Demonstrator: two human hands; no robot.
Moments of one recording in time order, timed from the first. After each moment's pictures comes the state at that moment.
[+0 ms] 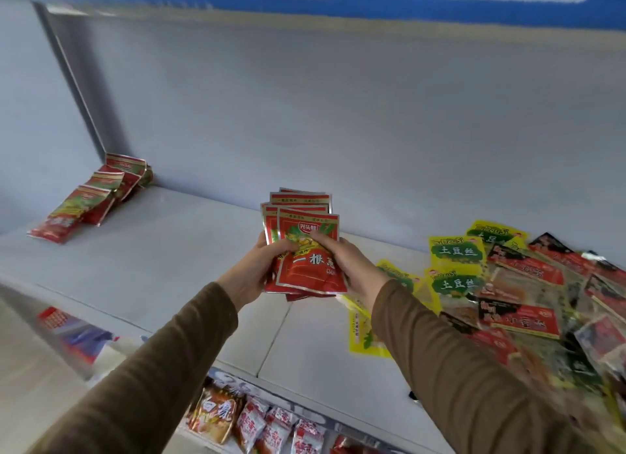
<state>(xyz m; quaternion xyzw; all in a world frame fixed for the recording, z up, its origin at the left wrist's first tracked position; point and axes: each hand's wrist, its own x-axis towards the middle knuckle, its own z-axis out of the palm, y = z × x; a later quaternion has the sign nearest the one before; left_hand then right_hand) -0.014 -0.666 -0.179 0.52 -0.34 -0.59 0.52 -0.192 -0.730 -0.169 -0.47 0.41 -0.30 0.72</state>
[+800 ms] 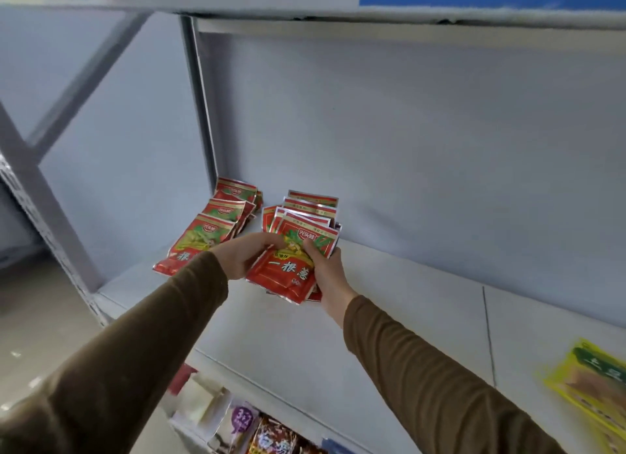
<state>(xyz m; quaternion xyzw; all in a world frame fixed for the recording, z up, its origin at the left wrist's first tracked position) 0.357 -0.698 -0.147 0.65 -0.28 -0.58 0.39 0.187 -0.750 -0.206 -0.44 0.43 -0.37 0.69</state>
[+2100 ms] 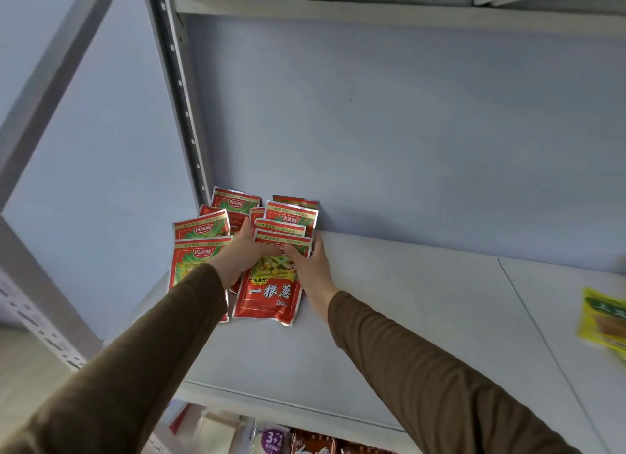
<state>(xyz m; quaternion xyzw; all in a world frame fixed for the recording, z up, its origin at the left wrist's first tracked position) 0.464 -0.741 -0.170 0.64 -0.50 -0.45 0.38 0.316 -0.763 -0.231 -0.52 0.50 -0.44 0.53</state>
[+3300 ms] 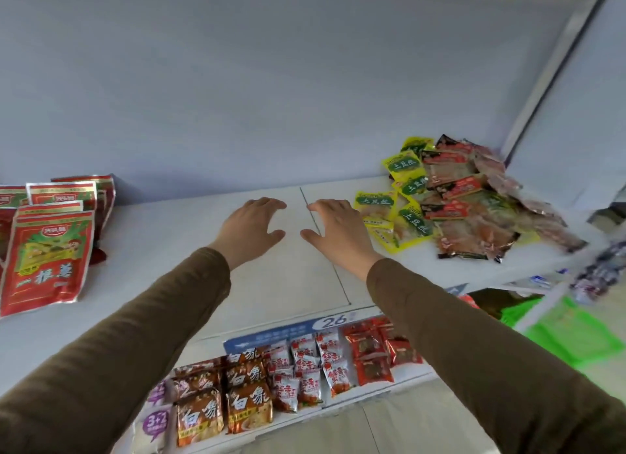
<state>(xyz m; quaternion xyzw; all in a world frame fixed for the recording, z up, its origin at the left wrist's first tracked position) 0.118 -0.675 -0.170 0.46 -0.87 -0.06 0.16 -0.081 -0.612 -0.176 -0.71 0.68 -0.21 -0.03</state>
